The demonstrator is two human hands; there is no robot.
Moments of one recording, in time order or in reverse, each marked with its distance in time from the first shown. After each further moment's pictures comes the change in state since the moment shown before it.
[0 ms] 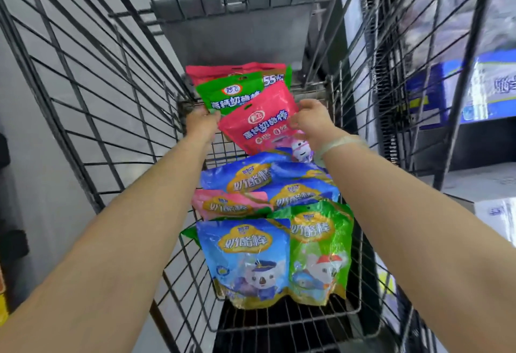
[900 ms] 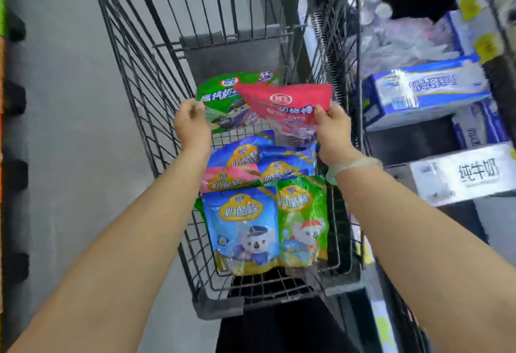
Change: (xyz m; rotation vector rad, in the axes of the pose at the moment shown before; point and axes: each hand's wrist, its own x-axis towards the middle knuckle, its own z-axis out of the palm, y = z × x) left_hand -0.143 -0.004 -0.046 -0.224 0.269 0.550; right_hand -0.147 0.035 -0.062 0.279 0.297 -0.489
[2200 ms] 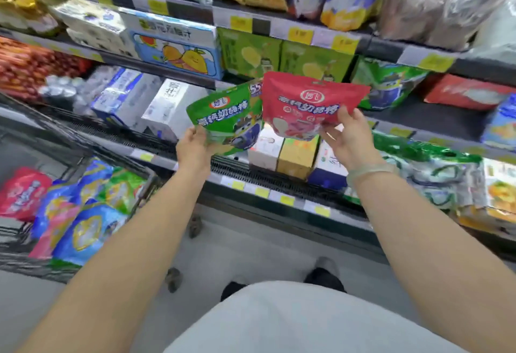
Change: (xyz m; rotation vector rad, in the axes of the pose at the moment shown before) left_hand -0.581 0.004 -0.060 -0.079 -1.283 -0.020; right_hand -0.566 0.155 -0.458 0.914 0.865 -0.066
